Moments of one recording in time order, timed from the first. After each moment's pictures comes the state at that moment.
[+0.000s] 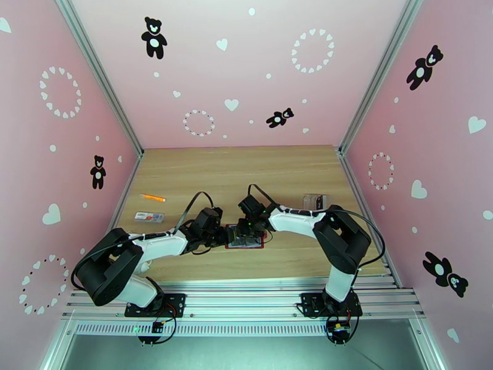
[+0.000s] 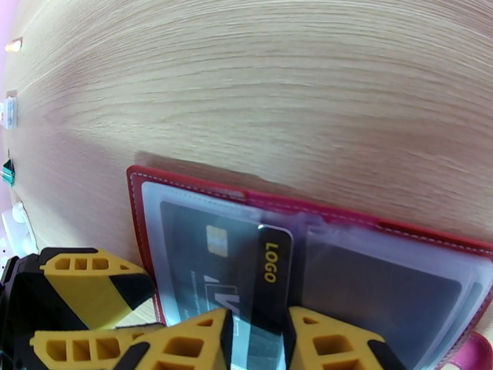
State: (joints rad) left arm -0.68 1.49 0.56 0.03 0.27 -0.85; right arm 0.83 1.82 1.05 -0.39 -0.20 0.78
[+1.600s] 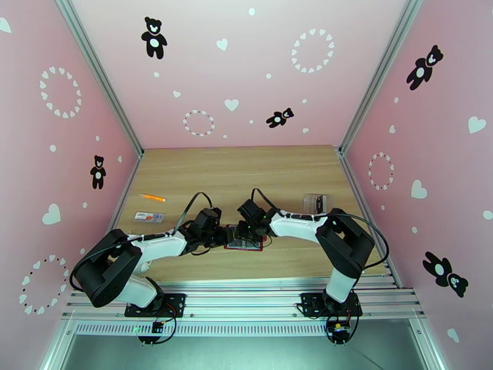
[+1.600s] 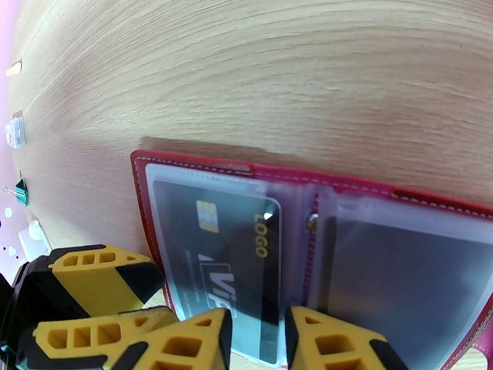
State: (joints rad) left arm -0.68 1.48 0.55 0.04 0.26 -0.86; right arm 0.86 1.77 0.99 -0.34 -0.20 0.95
